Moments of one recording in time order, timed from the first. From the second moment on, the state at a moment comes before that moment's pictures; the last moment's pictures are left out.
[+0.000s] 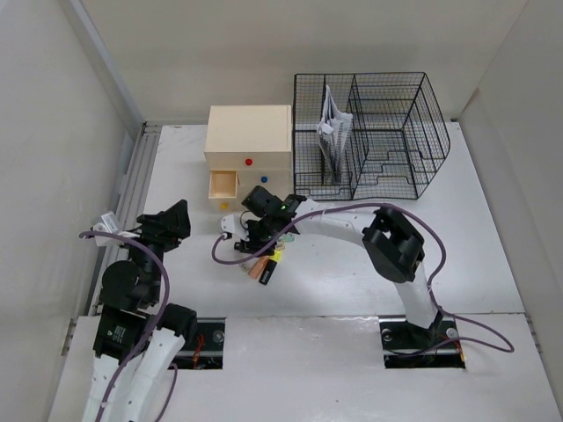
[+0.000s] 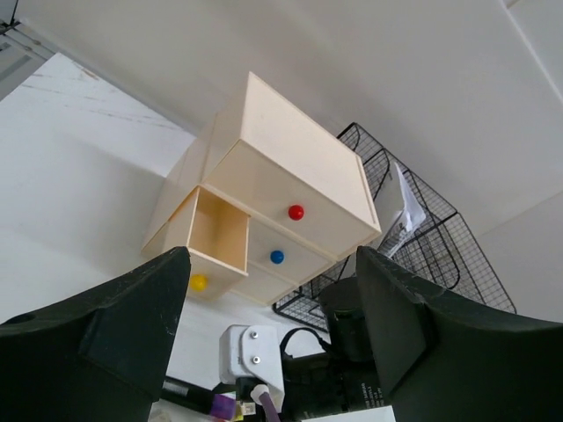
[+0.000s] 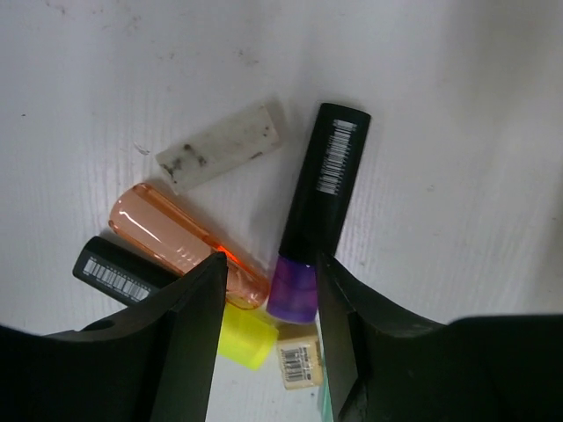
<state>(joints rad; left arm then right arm) -0.32 0.19 0.68 -0.38 -0.35 -0.69 0.98 2.09 1.62 -0.56 -0.35 -0.64</state>
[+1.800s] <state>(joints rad) -0.32 0.15 0.67 -0.41 -0.35 -0.66 1.00 2.03 2.07 -0.66 -0.32 -0.65</state>
